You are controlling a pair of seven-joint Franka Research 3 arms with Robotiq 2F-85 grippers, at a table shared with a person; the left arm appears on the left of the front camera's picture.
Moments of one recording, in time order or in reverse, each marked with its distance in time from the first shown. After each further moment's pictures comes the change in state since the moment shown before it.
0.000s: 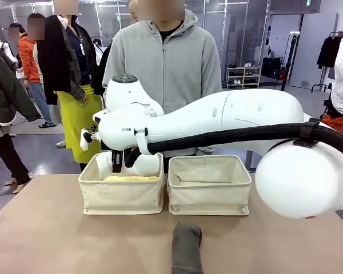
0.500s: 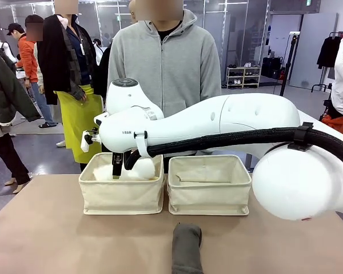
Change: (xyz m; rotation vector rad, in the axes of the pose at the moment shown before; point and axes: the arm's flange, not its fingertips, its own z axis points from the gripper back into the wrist) left arm 0.000 0.000 0.000 0.000 0.000 0.000; right arm -0.002 -0.001 -0.010 0.007 0.002 -0.032
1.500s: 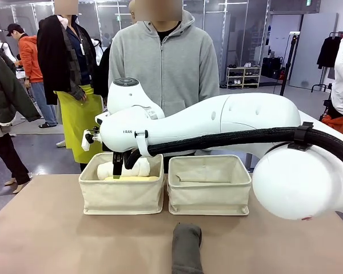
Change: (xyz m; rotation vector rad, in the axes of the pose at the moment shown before) left arm 0.000 0.000 0.000 0.000 0.000 0.000; right arm -0.002 -0.002 0.001 -0.001 0.001 -0.014
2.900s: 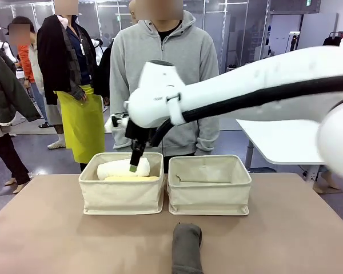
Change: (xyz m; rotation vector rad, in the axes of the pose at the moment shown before) left arm 0.000 0.000 0.000 0.000 0.000 0.000; right arm -0.091 0.013 0.065 0.151 -0.089 -0.302
